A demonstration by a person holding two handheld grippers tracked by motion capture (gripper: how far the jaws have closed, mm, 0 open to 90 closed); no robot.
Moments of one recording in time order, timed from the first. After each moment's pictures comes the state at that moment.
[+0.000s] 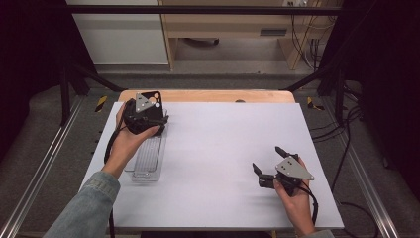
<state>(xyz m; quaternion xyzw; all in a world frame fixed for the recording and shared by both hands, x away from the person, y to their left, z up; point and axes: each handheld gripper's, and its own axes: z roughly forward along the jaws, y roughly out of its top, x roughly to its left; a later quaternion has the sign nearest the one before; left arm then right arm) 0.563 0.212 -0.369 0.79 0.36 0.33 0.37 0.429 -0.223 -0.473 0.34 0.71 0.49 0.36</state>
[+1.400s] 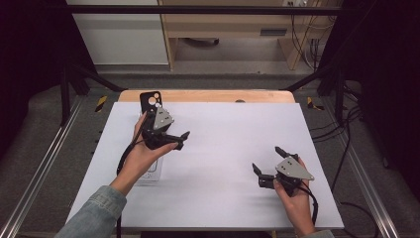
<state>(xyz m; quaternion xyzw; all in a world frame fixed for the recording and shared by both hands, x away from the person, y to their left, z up) 0.516 0.159 -0.366 0.82 0.29 0.29 0.40 0.428 -0.223 -0.473 0.34 0.71 0.49 0.36</state>
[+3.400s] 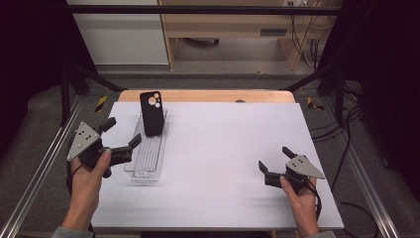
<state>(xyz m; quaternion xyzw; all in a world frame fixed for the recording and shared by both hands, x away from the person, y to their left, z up) 0.436 0.280 -0.340 0.66 0.34 0.34 0.58 0.425 -0.239 -0.468 0.39 0.68 0.52 0.33</state>
